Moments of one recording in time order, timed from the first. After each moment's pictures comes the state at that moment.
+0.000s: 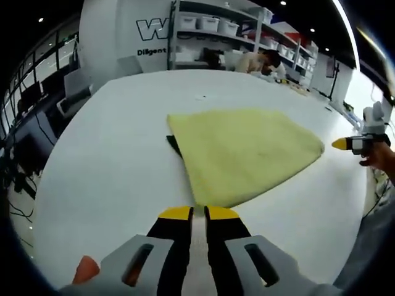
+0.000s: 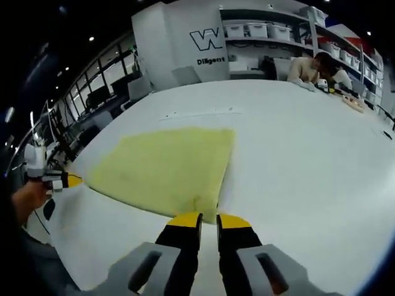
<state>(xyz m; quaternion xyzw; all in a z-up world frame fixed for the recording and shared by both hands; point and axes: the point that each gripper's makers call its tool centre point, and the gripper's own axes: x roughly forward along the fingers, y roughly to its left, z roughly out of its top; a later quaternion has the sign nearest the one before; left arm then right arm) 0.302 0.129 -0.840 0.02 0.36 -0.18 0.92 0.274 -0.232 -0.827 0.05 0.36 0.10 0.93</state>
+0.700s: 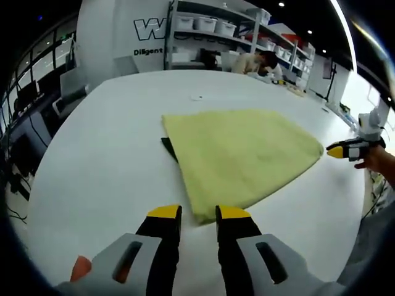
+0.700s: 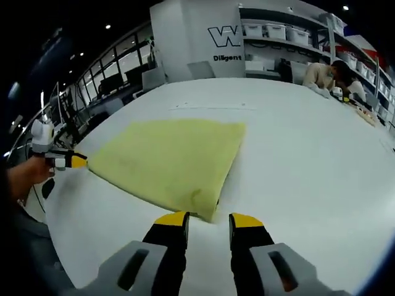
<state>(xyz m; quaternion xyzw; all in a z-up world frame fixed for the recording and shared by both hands) 0.311 0.122 -0.844 0.02 0.36 -0.19 0.91 0.279 -0.229 -0.846 0.01 0.36 0.15 0.92</state>
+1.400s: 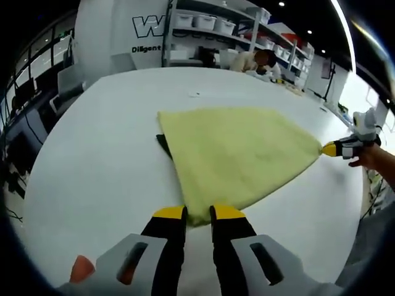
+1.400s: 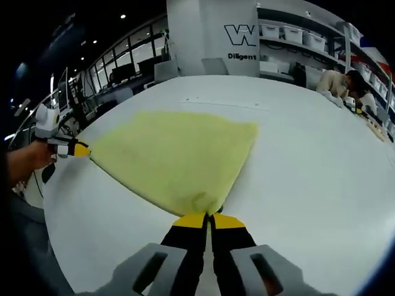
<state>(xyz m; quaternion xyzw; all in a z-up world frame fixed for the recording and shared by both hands) 0.313 0.116 -0.851 0.01 0.37 -0.20 0.91 0.290 -0.222 -0.854 -0.02 0.37 0.18 0.91</state>
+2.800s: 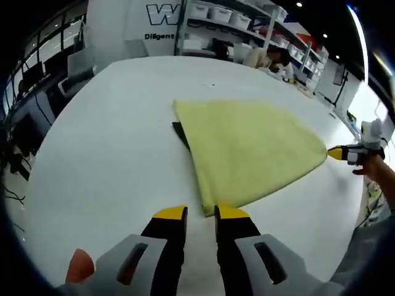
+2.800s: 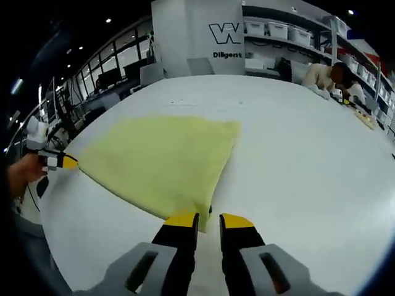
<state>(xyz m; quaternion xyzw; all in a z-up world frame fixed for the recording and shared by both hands) 0.304 0.139 -0.852 -0.02 0.41 -0.16 0.90 0.295 -0.239 -0.846 0.00 0.37 0.13 0.92</state>
